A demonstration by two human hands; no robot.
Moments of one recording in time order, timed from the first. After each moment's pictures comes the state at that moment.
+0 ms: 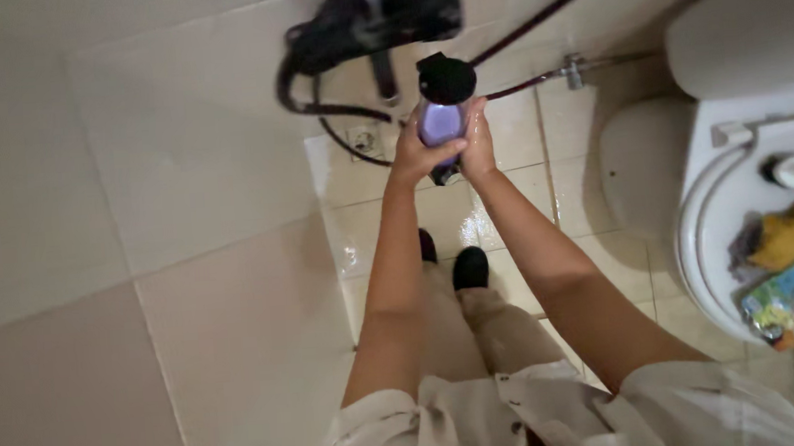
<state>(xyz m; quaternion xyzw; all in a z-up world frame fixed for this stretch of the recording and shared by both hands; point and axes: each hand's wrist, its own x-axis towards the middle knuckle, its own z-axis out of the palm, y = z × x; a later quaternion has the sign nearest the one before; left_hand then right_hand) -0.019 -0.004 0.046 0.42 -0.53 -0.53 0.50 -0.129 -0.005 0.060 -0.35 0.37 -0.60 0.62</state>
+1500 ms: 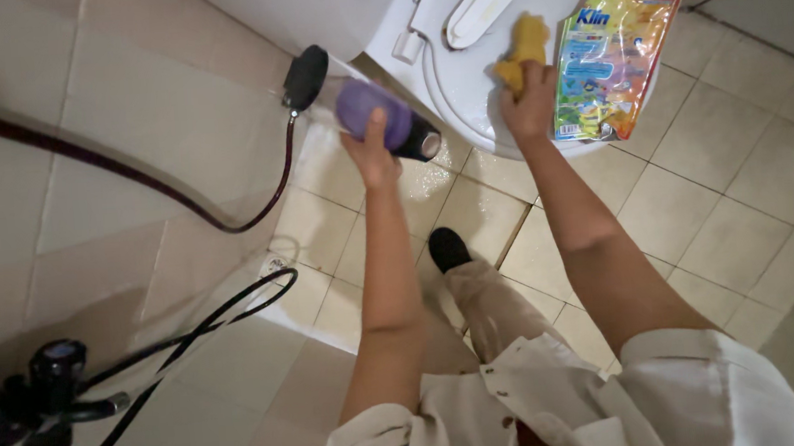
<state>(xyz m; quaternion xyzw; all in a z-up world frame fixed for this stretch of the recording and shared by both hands) -0.436 0.060 0.030 0.36 -0.33 -0.76 0.43 -0.595 0.229 -0.025 -0.23 0.90 -0.36 -0.04</state>
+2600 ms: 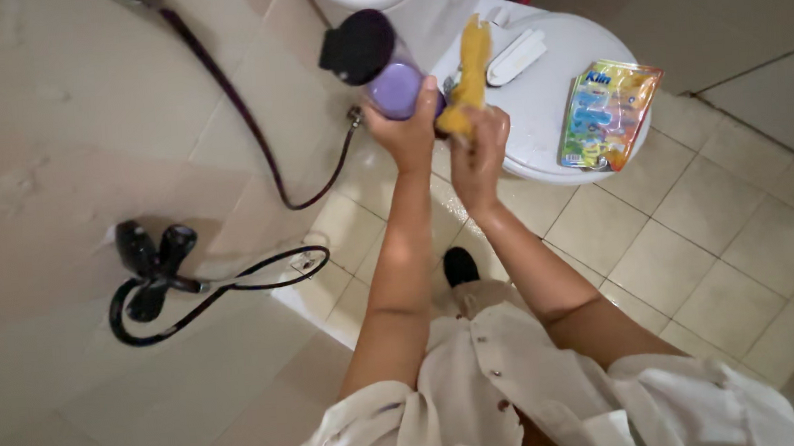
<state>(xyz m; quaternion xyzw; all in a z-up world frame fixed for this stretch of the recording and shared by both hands) -0.416 0.086 0.273 0.36 -0.51 -0.53 0.57 -0.422 0.180 0.296 -0.35 0.73 -0.58 -0.09</state>
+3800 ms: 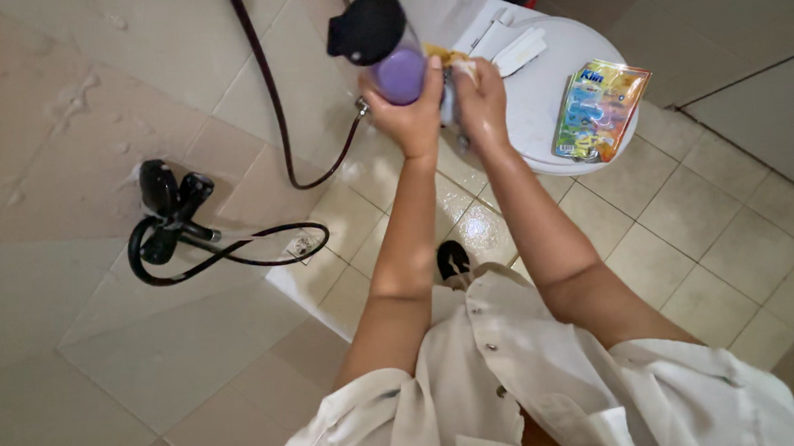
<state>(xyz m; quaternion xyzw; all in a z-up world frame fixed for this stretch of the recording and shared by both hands) -0.367 0.122 0.343 0.37 -0.55 -0.40 0.64 -0.419 0.174 0.343 -0.13 0.68 -0.67 0.27</state>
